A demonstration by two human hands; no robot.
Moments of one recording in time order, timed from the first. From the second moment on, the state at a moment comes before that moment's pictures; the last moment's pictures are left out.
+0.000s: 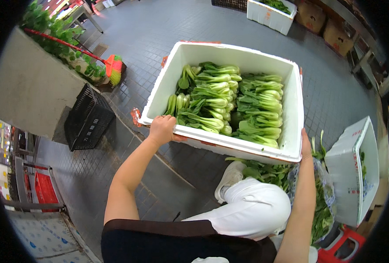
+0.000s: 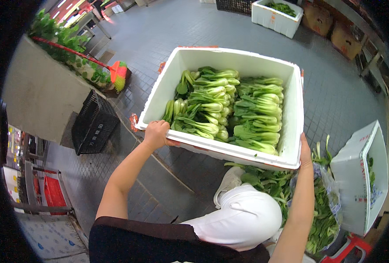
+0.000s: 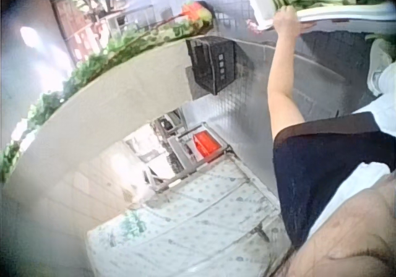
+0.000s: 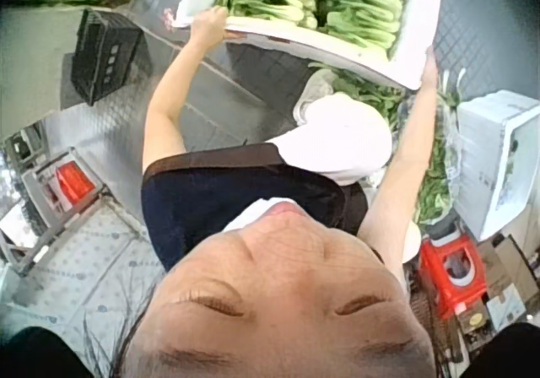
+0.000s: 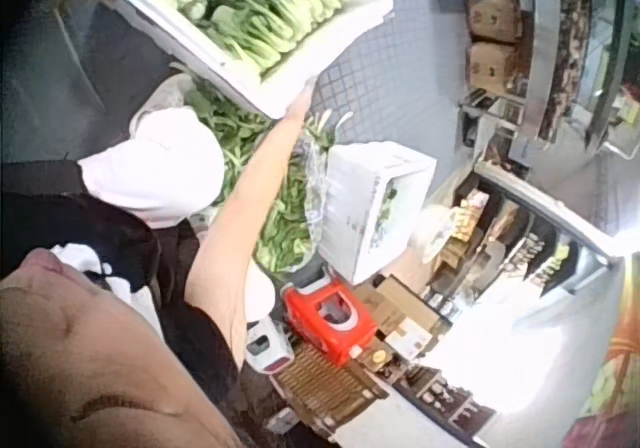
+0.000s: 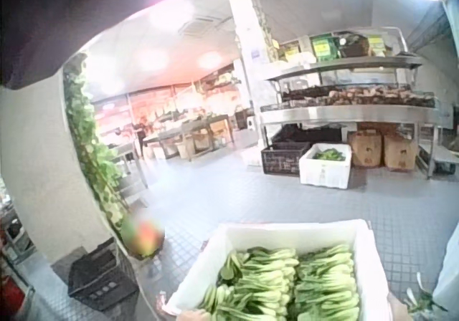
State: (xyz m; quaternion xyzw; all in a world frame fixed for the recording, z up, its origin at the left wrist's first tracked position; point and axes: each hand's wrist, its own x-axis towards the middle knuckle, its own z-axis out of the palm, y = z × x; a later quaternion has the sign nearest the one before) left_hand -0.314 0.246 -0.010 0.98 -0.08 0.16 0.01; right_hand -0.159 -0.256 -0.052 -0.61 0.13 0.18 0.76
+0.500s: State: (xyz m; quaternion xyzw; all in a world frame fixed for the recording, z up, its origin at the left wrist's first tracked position) left_hand -0.326 0.225 -0.013 0.99 -0.04 0.09 -0.03; right_hand -0.279 -0.362 -0.002 -0.77 -0.10 0.49 0.40
